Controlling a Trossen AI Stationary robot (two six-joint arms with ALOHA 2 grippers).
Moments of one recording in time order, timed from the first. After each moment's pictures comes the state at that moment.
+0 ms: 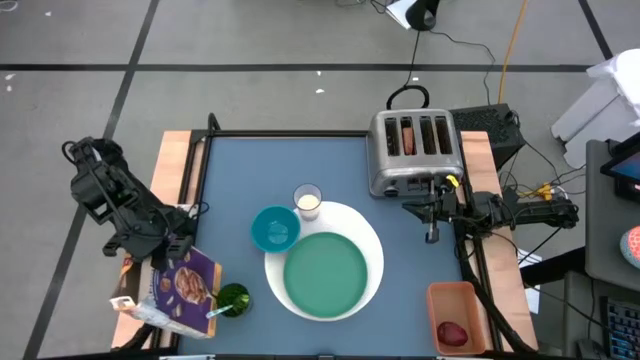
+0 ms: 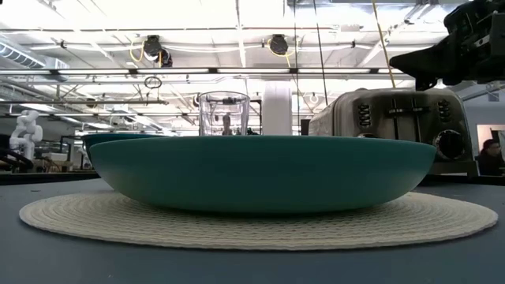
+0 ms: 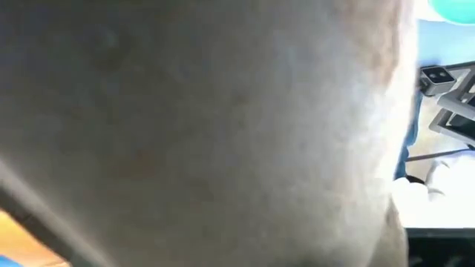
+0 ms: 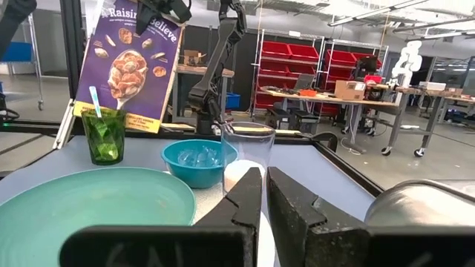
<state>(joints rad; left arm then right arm) -0.80 1.07 1.53 -1.57 0.31 -2.34 0.09 0.01 0.01 0.08 0.21 -0.10</state>
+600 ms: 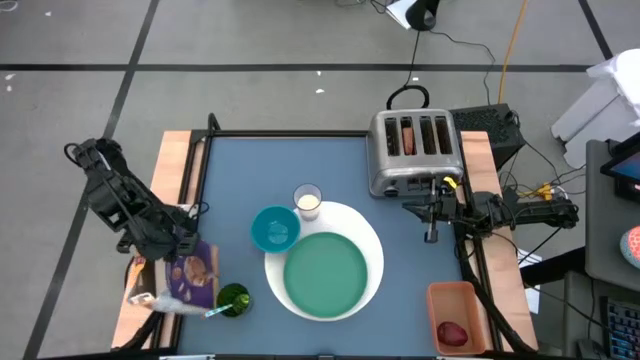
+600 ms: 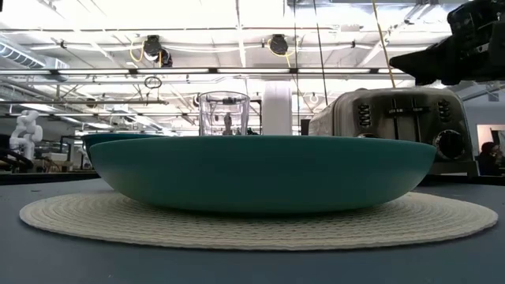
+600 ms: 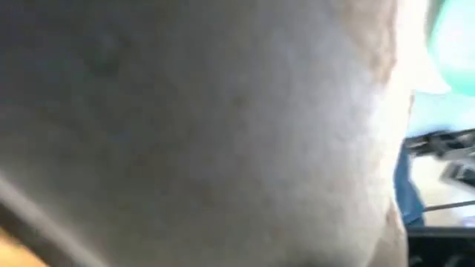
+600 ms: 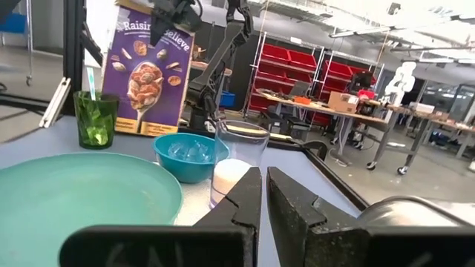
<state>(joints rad) -0.80 1.00 1.33 -1.57 0.17 -2.32 0.09 0.01 0.01 0.08 0.21 -0.23</state>
